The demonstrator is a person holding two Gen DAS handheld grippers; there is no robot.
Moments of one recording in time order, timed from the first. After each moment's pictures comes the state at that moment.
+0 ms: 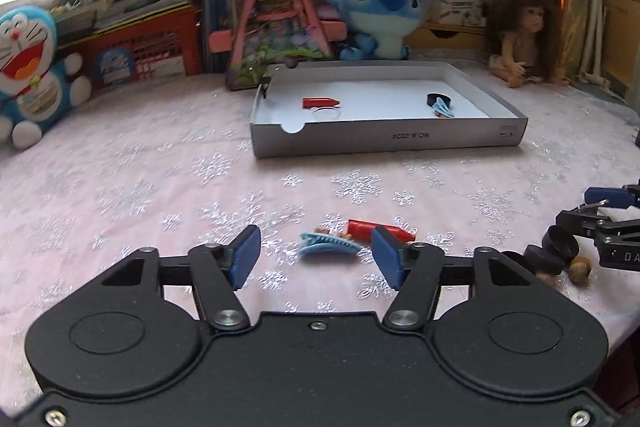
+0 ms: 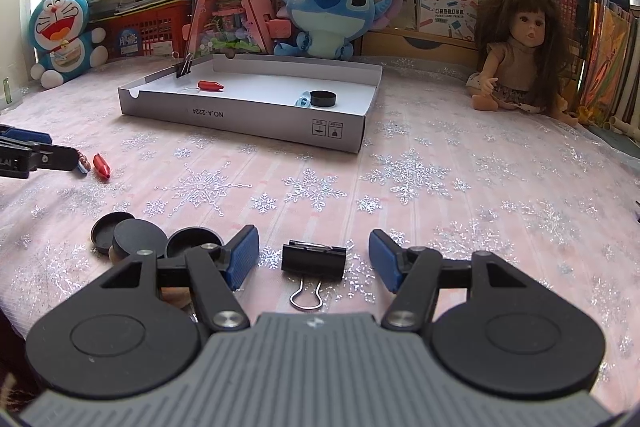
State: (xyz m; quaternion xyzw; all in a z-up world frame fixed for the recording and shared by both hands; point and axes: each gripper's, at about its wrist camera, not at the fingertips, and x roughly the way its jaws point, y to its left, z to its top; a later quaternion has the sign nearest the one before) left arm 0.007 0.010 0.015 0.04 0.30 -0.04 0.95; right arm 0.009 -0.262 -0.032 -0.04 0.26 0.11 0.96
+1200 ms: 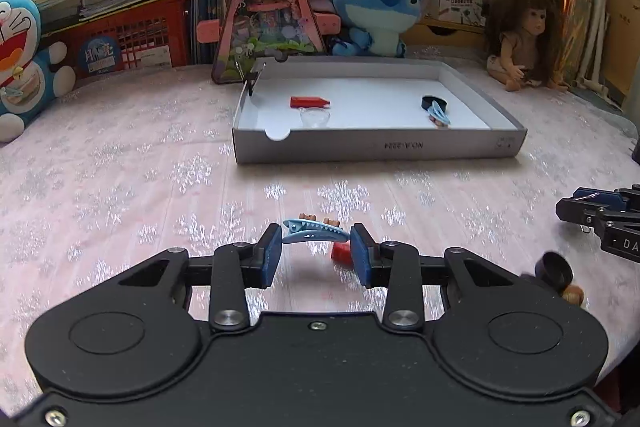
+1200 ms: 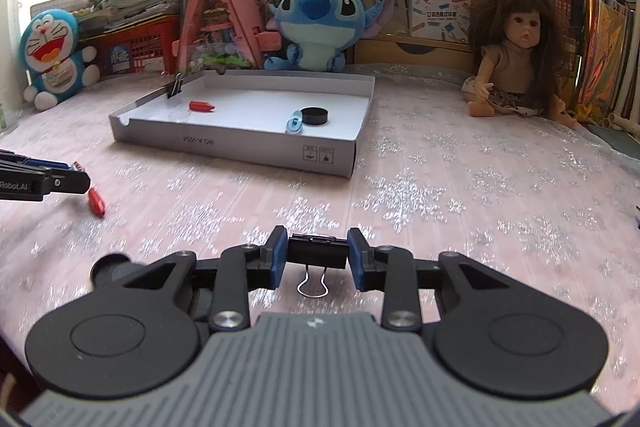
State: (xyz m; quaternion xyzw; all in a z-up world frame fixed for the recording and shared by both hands) left arm 0.035 0.011 0.023 0.01 0.33 -0.05 0.94; right arm 0.028 -0.266 -0.015 -0.02 0.26 0.10 0.96
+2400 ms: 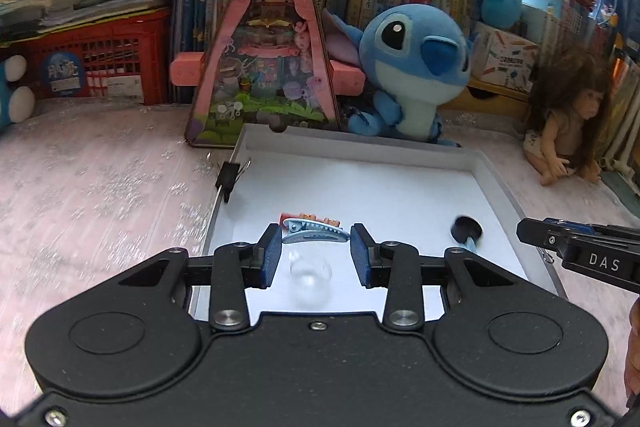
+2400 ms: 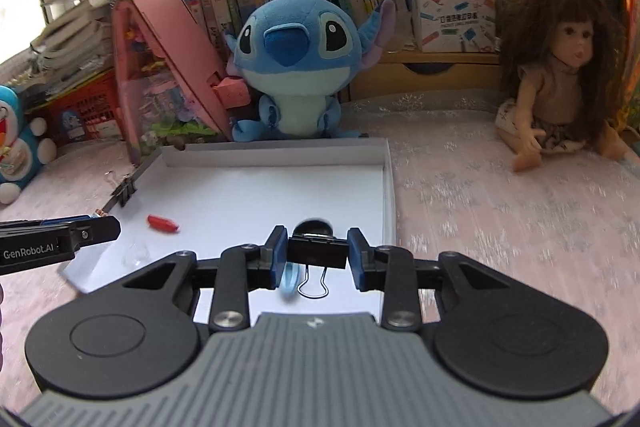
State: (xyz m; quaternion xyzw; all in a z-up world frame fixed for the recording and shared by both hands) left arm 0.208 0.007 0.061 -0.06 0.34 -0.04 0.94; right arm 0.200 -0.240 0.043 0.05 0.31 0.08 0.95
